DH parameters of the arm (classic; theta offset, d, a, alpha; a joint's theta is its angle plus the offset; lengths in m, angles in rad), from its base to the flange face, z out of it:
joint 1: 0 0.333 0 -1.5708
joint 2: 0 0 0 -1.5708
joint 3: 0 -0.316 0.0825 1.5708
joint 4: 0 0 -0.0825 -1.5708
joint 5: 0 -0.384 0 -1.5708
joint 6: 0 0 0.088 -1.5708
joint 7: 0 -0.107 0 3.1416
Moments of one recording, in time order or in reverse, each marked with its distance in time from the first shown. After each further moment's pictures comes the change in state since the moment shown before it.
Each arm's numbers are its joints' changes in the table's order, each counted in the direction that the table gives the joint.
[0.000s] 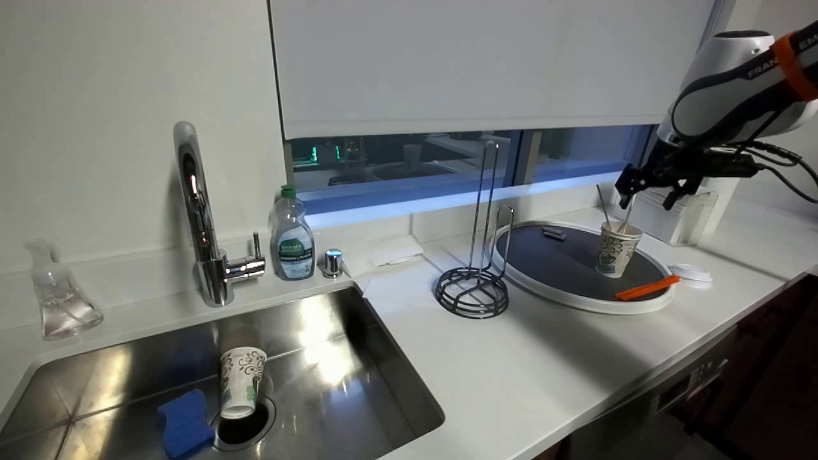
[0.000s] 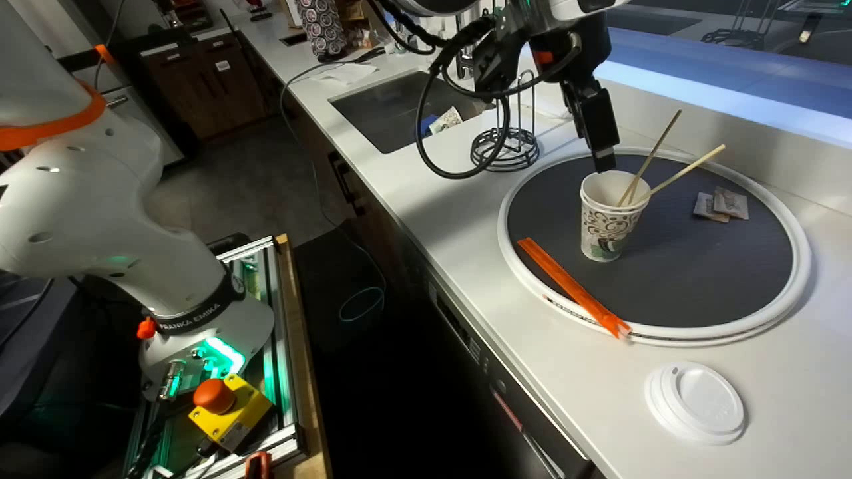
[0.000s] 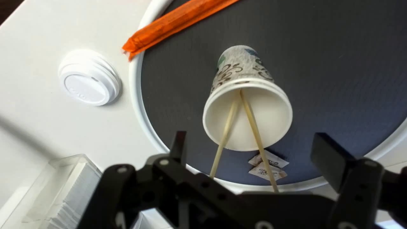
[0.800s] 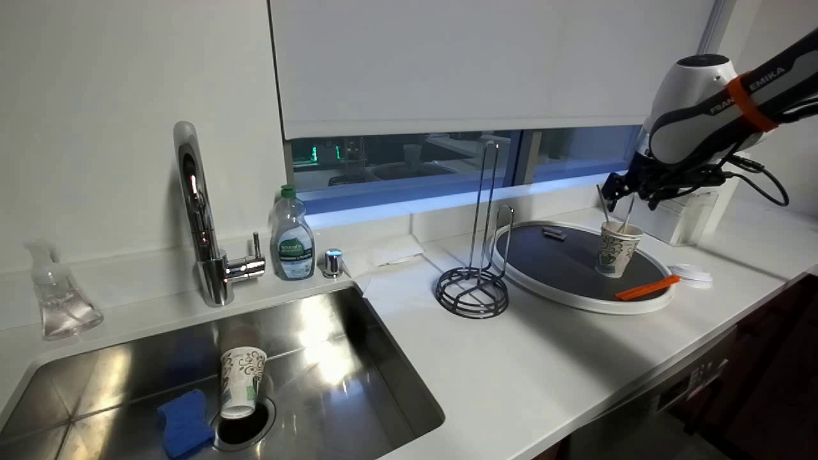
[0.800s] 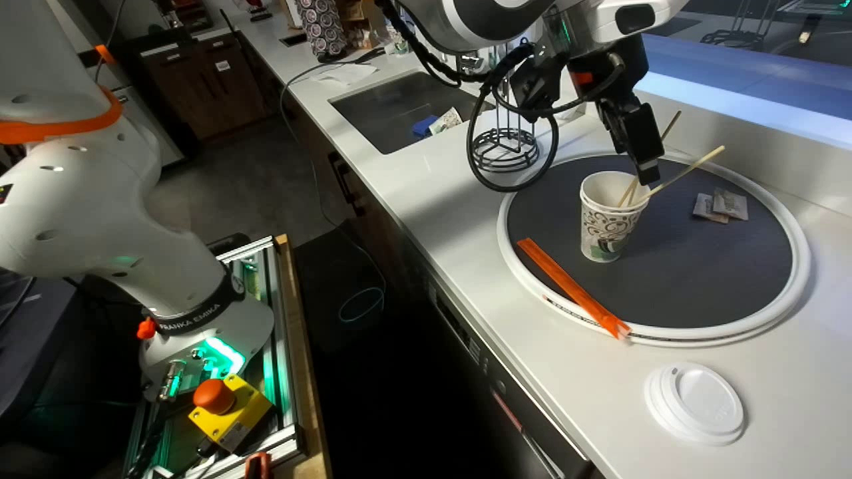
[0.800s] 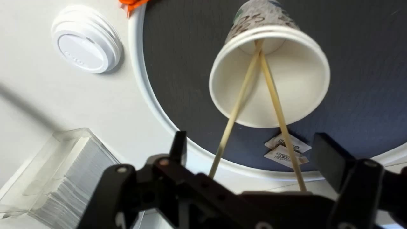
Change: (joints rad) arm 0.045 0.156 0.055 -0.112 0.140 0.088 -0.117
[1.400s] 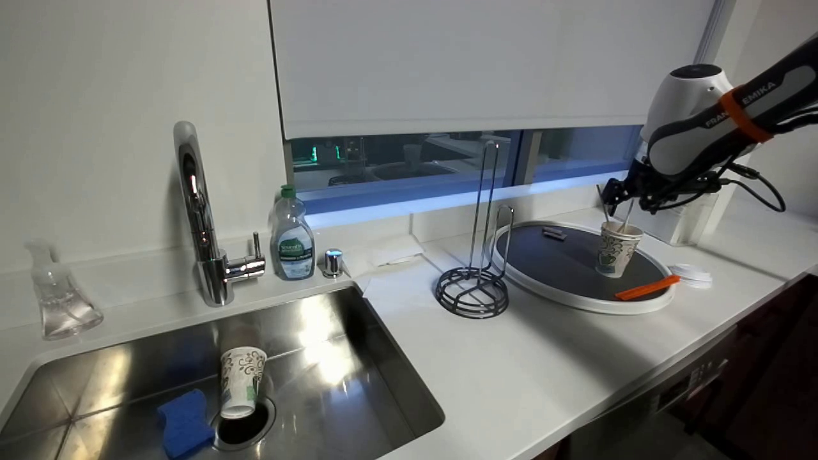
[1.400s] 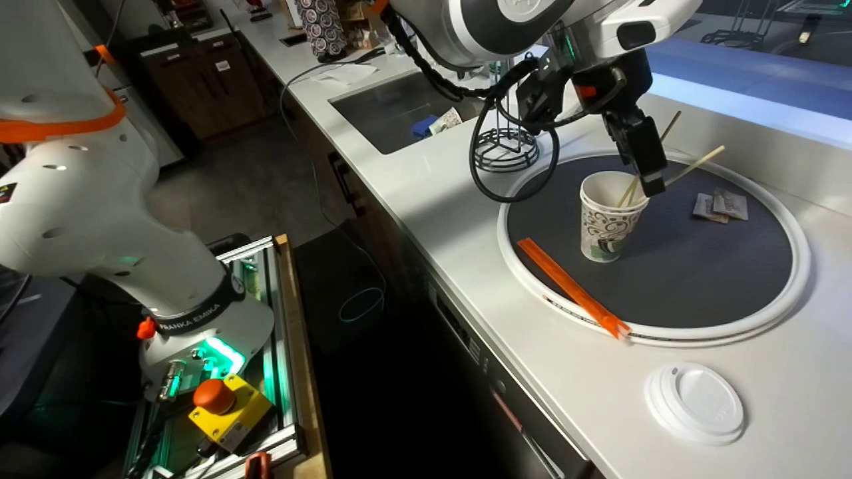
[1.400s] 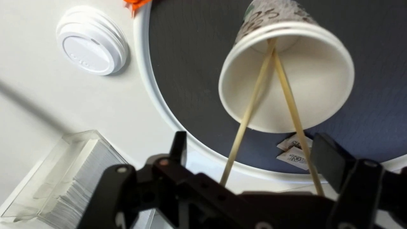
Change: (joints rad) arm 0.038 0.035 0.051 -0.008 0.045 0.028 -0.067
